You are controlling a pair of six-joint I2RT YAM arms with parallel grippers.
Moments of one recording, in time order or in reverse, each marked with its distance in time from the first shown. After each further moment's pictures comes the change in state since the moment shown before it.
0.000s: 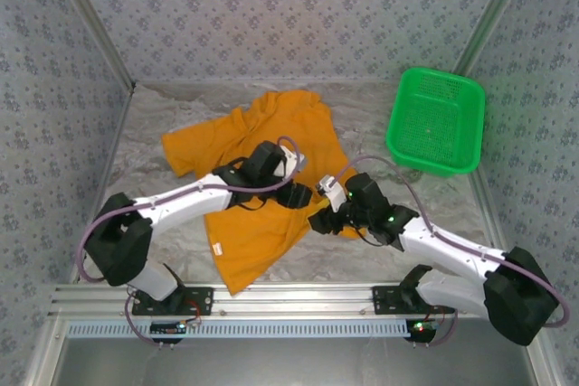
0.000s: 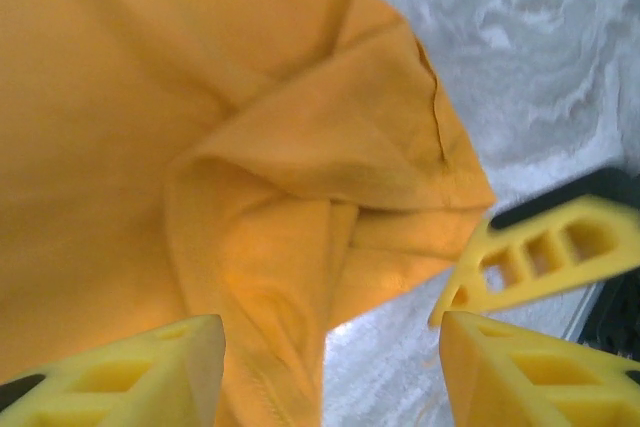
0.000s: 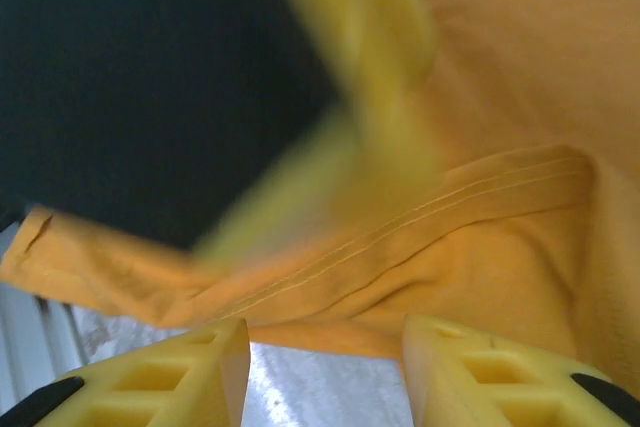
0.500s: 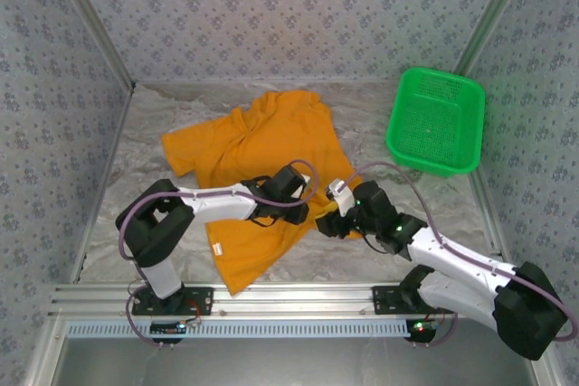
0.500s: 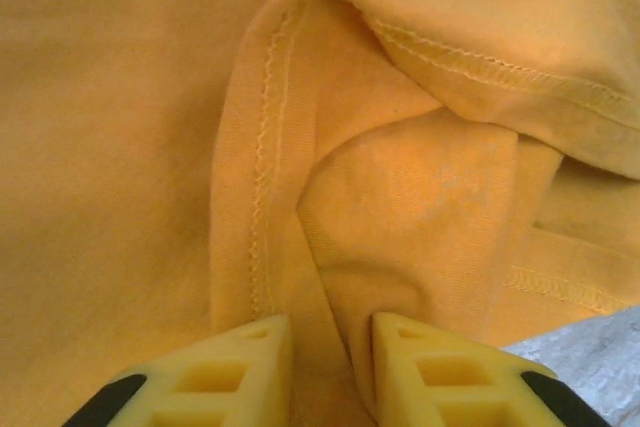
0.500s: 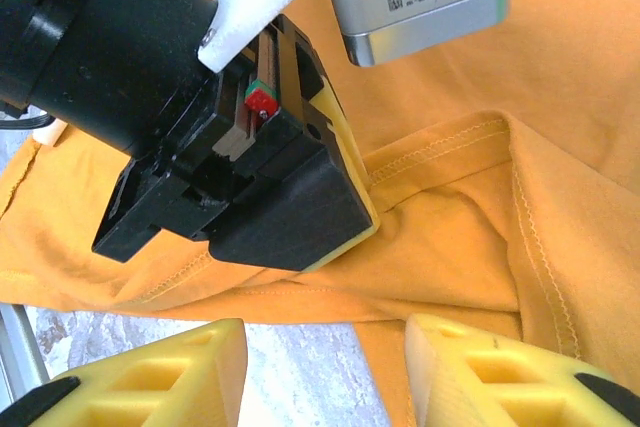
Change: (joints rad) left arm -0.087 0.180 -0.031 0.037 -0.242 -0.105; right arm -0.001 -0.100 -0.083 -0.007 0.074 0.020
